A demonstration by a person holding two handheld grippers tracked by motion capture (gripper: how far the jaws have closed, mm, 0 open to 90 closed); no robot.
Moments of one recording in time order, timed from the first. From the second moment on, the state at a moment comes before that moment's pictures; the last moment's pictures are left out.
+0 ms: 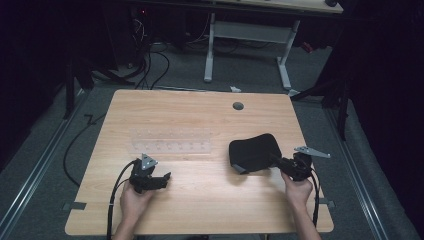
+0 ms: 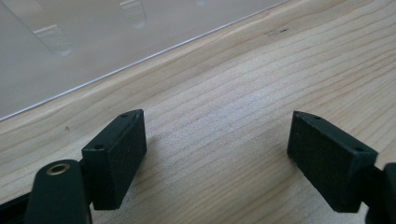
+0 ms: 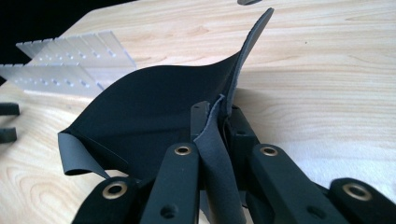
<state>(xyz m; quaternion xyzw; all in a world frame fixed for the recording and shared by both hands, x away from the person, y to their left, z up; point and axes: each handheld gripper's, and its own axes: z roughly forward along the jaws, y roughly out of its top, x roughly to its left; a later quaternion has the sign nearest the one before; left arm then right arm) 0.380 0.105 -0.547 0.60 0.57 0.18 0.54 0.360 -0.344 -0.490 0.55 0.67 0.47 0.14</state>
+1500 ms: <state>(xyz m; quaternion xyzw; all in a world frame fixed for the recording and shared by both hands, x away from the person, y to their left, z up) 0.329 0.065 -0.494 0.64 0.45 0.14 0.61 0.318 -0.303 -0.469 0.53 0.69 0.49 0.09</state>
